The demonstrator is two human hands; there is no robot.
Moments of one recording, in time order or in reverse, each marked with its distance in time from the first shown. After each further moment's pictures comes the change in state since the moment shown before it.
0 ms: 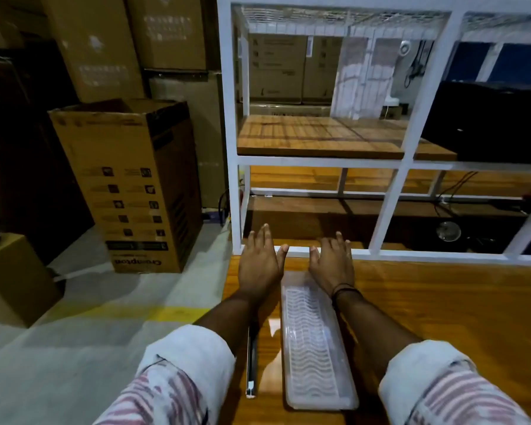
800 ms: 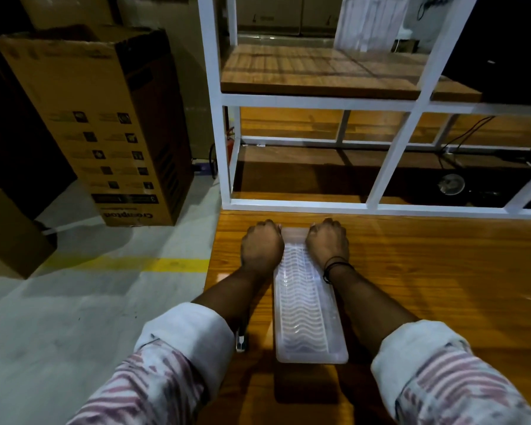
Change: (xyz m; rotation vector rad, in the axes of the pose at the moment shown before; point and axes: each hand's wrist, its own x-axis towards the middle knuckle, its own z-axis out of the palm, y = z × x) left_hand -0.019 0.012 0.045 -0.040 -0.183 -0.173; right_hand -0.015 0.018 0.039 0.083 -0.163 0.290
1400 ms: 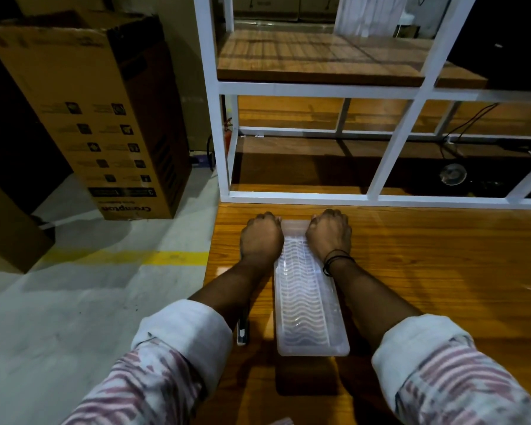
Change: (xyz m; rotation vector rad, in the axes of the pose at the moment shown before) left_hand 0.003 -0.004 0.007 -0.002 0.044 0.035; right_hand -0.001 0.003 -0.001 -0.066 0.094 -0.050
